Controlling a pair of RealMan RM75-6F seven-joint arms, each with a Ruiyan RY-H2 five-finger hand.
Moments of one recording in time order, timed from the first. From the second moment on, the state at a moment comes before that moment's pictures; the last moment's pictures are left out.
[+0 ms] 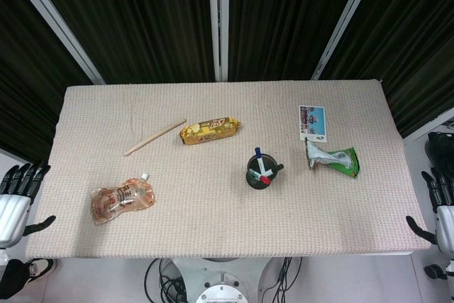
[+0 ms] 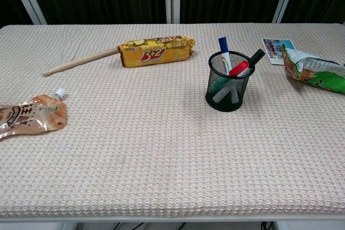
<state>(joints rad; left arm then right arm) -0.09 -1.03 0.00 -1.59 1.60 1.52 0.01 -0.02 -1.09 0.06 -1.55 -1.50 1.56 0.05</state>
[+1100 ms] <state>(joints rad) -0.12 -1.03 -0.01 -1.57 1.57 1.46 -0.03 0.40 -1.15 0.19 -1.85 -1.39 1.09 -0.40</state>
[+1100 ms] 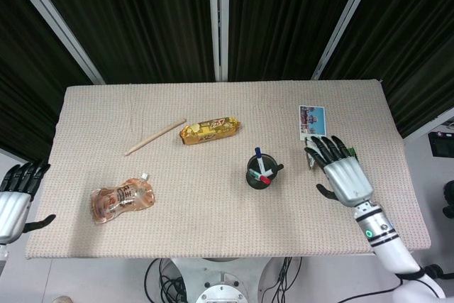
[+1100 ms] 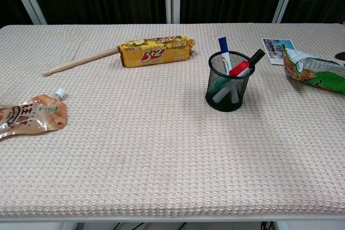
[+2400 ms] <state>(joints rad) -0.12 -1.03 0.00 -1.52 1.55 1.45 -0.10 0.62 -1.43 0.19 -1.66 -1.17 1.05 -0.52</state>
